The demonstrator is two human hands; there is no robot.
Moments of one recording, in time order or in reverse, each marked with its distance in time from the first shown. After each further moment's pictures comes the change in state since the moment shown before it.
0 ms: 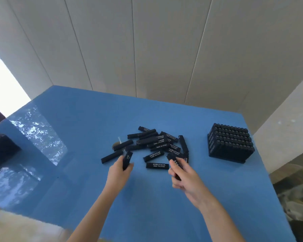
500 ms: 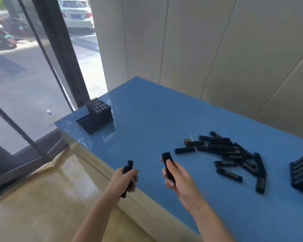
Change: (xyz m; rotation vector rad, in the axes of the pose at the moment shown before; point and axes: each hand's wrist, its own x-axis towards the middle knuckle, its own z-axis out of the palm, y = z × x) left_hand -0.096 -0.102 -0.168 -0.516 0.094 -0.330; right_hand -0.015 0.037 0.203 -0.077 -0.367 0.048
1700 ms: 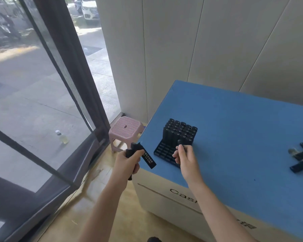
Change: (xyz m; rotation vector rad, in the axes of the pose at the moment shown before) left_hand 0.172 0.086 -0.357 -0.013 -0.012 0.174; right_hand 0.249 0.022 0.322 -0.227 0.465 -0.182
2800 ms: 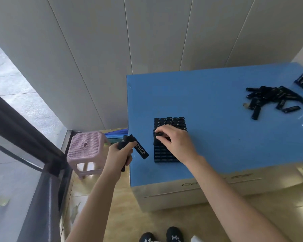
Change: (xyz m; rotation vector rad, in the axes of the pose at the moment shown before) left_hand 0.138 0.022 -0.026 0.134 -0.479 -0.020; right_hand 0.054 -0.023 0.046 -0.809 0.317 -0.467
